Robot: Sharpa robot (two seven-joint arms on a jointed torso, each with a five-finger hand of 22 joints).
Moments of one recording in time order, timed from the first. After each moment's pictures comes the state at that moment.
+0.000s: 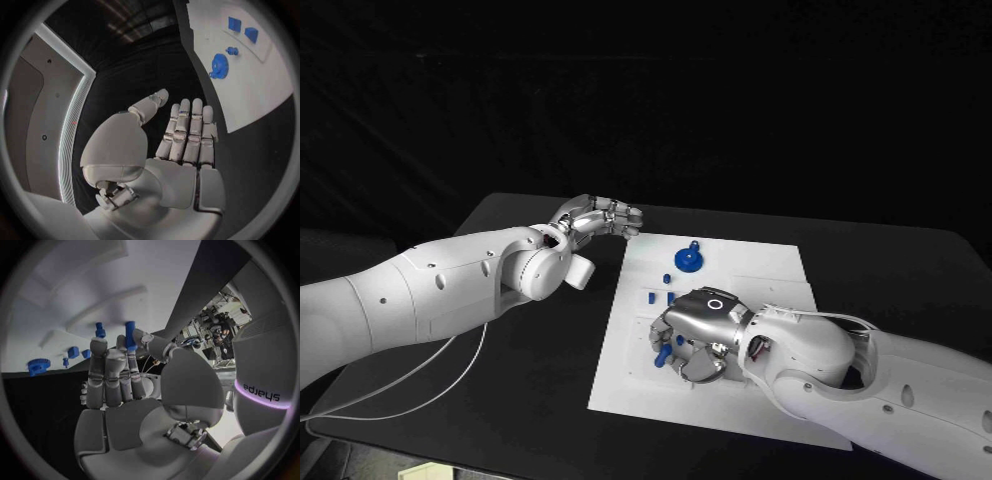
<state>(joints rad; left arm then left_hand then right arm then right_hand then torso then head) 1.32 -0.73 -0.11 1.25 -0.15 -0.18 0.29 1.12 -0.11 0.58 -0.29 0.13 0.88 0.16 0.29 0.49 1.15 0.14 0.07 0.09 0.85 0.15 0.55 0.25 0.04 0.61 0.04 0.54 1.24 1.13 -0.70 -0.03 1.73 -1.84 -0.17 -0.07 1.15 -0.19 0.89 -0.22 0.06 1.04 0.10 0.35 0.53 1.28 0.04 0.15 0.35 1.32 -0.07 1.12 0.89 0.23 1.22 -0.01 0.71 1.31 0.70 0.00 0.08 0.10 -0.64</state>
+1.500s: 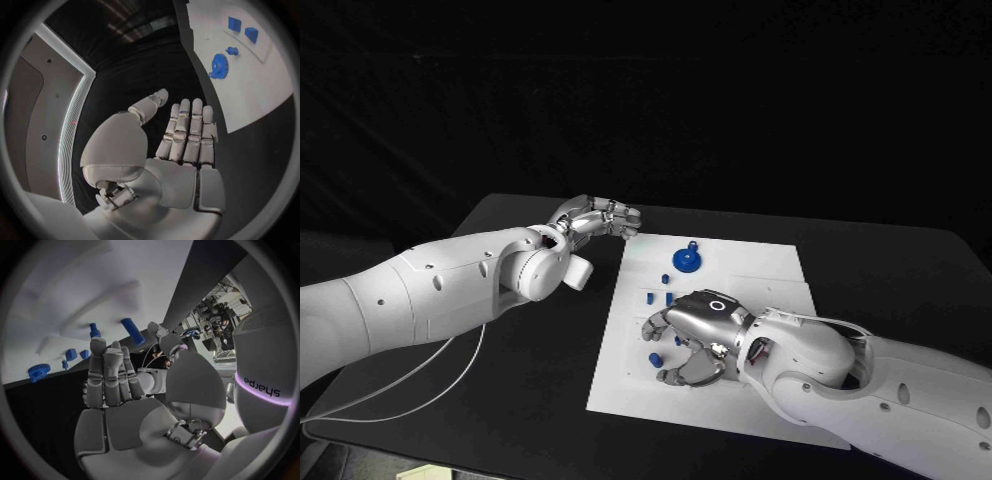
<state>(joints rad) 1.32 -0.73 -0.11 1.25 -0.15 -0.18 0.29 1.12 -0.11 0.57 -0.28 0.13 0.88 0.16 0.29 0.48 1.15 0.14 0.07 0.09 0.85 0.15 0.55 0.25 0.04 0.61 0.04 0.53 1.24 1.13 -0.71 -0.05 1.73 -1.75 -0.26 -0.05 1.02 -0.29 0.52 -0.28 0.30 0.85 0.19 0.24 0.49 1.05 0.12 0.06 0.28 1.26 0.01 1.10 0.88 0.22 1.16 0.02 0.69 1.31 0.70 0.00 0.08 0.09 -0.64</state>
